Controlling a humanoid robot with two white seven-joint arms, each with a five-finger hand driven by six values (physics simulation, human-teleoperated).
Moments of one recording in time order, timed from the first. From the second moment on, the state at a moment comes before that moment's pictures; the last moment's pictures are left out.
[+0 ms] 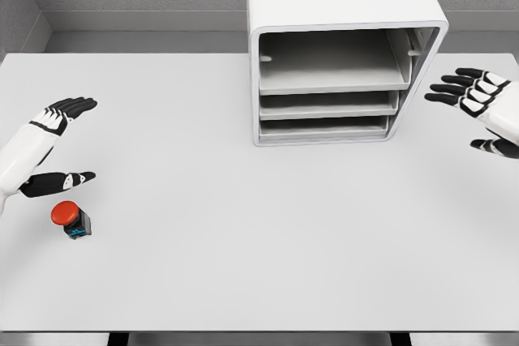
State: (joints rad) left arm 0.13 0.57 0.12 -1.66 -0.35 -0.61 -0.13; right arm -0.07 -1.20 0.27 -1.68 0.46 -0.61 -0.20
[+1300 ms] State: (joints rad) left arm 0.14 0.56 0.41 -1.74 -0.42 -0.61 -0.61; right arm -0.18 -0.90 0.29 -1.76 0.47 -0.61 -0.05
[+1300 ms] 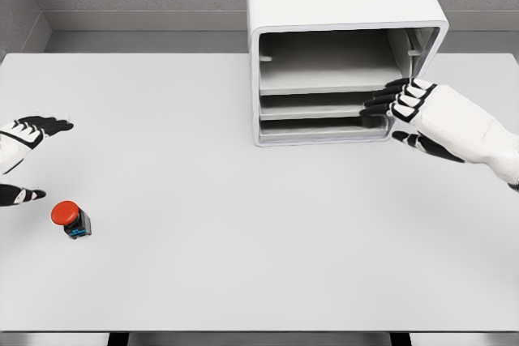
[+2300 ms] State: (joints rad) left arm 0.33 0.66 0.35 -1.80 -0.40 -0.61 -0.61; right arm -0.48 -0.66 0.53 -1.52 0.47 -0.61 0.01
